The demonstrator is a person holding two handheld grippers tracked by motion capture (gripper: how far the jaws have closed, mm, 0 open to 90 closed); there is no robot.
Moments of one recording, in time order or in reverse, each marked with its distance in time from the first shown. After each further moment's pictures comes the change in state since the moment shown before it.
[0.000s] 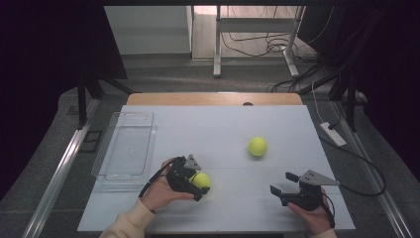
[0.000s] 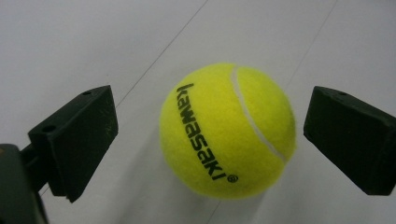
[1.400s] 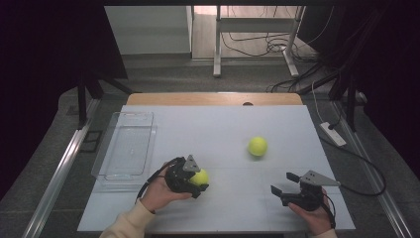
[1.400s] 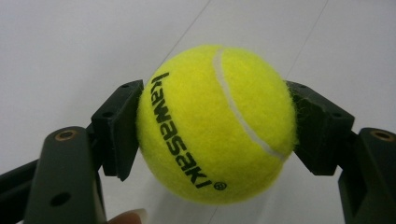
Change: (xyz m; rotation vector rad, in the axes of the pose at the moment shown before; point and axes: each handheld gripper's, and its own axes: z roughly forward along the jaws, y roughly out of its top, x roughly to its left) left arm -0.003 0.000 -0.015 -0.059 0.021 0.054; right arm -0.001 -0.001 -0.002 0.001 -0.010 0.001
